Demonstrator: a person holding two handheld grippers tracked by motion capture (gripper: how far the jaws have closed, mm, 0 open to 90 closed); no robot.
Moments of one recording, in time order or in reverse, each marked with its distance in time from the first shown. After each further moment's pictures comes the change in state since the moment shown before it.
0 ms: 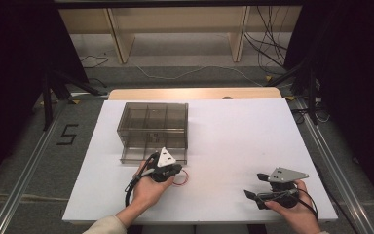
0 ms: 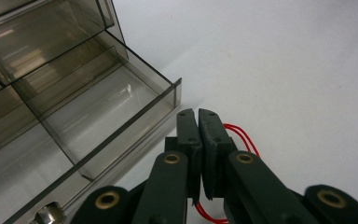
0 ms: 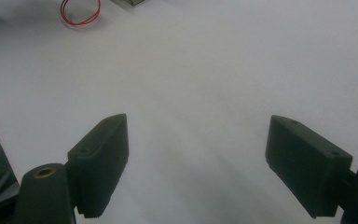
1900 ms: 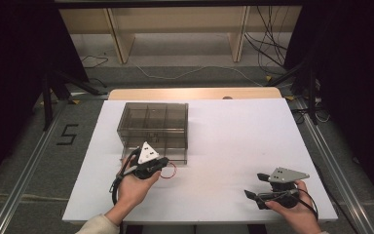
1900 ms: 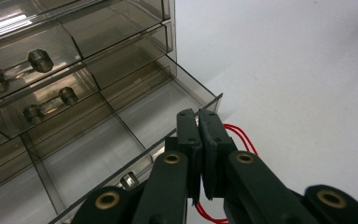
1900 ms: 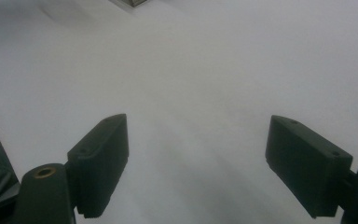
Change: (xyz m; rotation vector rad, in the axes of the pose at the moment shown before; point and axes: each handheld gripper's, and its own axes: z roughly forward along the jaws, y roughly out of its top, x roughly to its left) left arm 0.020 0.002 -0.044 -0.079 0.078 -0.057; right arm 0.000 0.000 -0.001 0.000 0.001 0.000
